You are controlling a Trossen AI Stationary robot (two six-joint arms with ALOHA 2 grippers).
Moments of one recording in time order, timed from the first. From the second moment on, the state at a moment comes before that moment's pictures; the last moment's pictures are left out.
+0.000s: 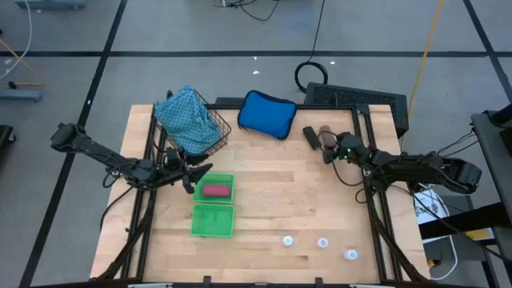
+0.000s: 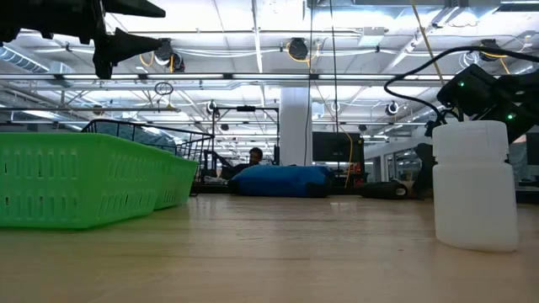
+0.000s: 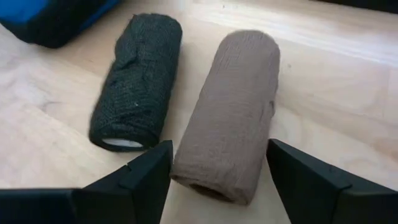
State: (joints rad) left arm -0.39 0.74 0.27 0.57 -0.73 -0.40; right arm -0.62 0.94 0.02 0.26 0.27 0.37
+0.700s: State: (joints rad) left arm -0.39 0.74 0.27 0.57 -0.73 -0.41; right arm -0.62 0.94 0.02 0.28 0.26 0.32
